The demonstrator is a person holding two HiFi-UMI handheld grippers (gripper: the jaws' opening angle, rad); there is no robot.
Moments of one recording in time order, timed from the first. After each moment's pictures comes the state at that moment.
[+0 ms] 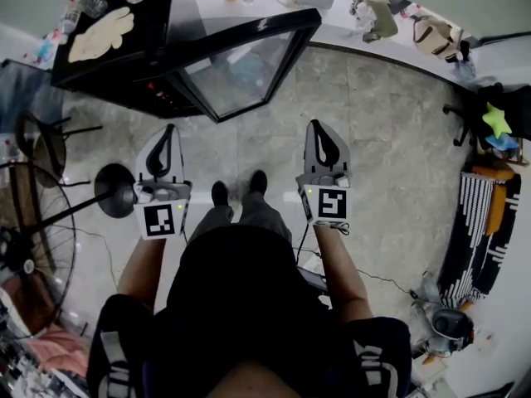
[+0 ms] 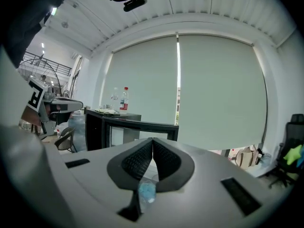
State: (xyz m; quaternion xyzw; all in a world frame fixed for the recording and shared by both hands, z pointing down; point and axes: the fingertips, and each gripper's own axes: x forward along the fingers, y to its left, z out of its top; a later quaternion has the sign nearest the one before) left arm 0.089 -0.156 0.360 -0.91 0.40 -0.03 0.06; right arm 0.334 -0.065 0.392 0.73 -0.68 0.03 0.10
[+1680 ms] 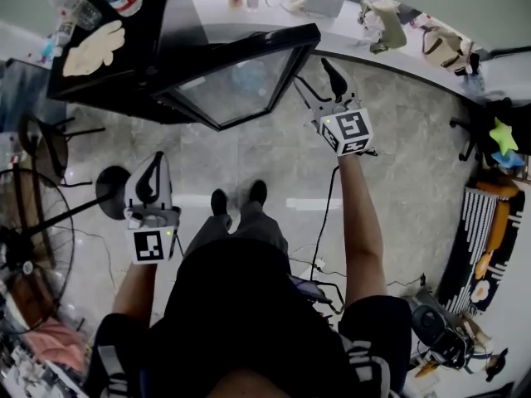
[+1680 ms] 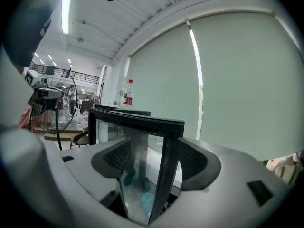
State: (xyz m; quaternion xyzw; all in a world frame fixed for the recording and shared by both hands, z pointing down) left arm 0.098 -0.157 0.372 -0.91 0.41 -0.08 0.06; right arm 0.426 -0.227 0.441 0.59 -0.80 0.02 0.10
